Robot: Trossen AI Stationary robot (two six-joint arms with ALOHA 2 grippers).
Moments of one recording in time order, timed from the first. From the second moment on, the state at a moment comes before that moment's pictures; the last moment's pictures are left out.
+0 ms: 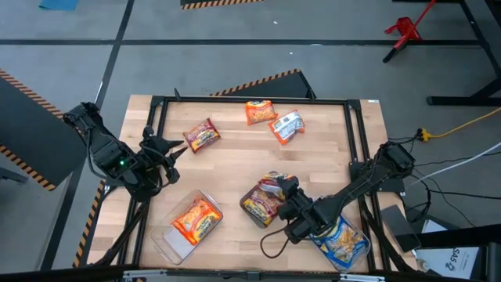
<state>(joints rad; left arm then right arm) -0.74 1.01 1.16 -1.37 -1.15 -1.07 0.61 1.82 1.21 -0.78 1.15 -0.19</state>
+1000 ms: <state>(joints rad) -0.74 1.01 1.16 -1.37 -1.14 -1.10 0.60 1.80 1.56 -0.94 0.89 -0.01</state>
